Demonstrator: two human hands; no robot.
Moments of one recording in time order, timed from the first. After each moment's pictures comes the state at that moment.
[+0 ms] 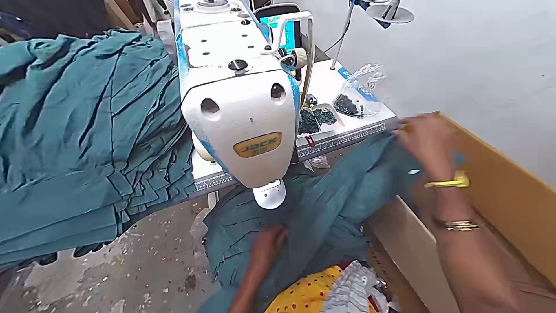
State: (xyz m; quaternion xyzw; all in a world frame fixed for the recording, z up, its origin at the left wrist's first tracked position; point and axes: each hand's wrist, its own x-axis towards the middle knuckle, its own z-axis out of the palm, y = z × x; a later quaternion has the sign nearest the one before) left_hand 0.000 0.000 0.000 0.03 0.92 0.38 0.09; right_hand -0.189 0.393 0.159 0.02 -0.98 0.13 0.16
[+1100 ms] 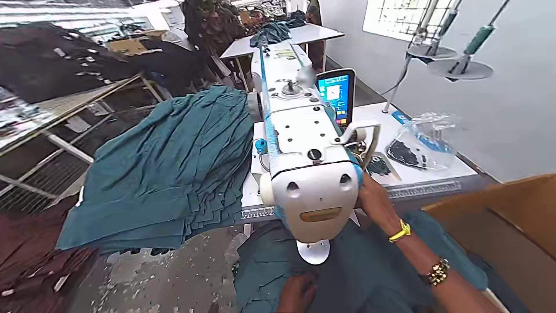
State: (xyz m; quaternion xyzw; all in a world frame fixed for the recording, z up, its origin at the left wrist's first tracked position) left_hand -0.010 -0.014 -0.033 0.00 0.89 0.44 0.13; right_hand -0.249 0.205 0.083 0.35 -0.86 0.20 0.30
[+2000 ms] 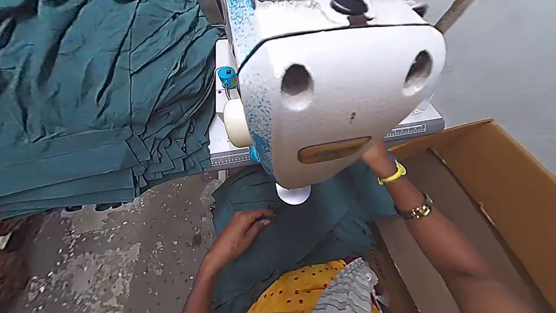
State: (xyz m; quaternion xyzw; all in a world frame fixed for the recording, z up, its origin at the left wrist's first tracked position) left_hand 0.001 -0.088 0.054 0.11 0.87 0.47 0.10; right_hand -0.202 0.213 0.137 0.26 -0.89 0.34 0.14
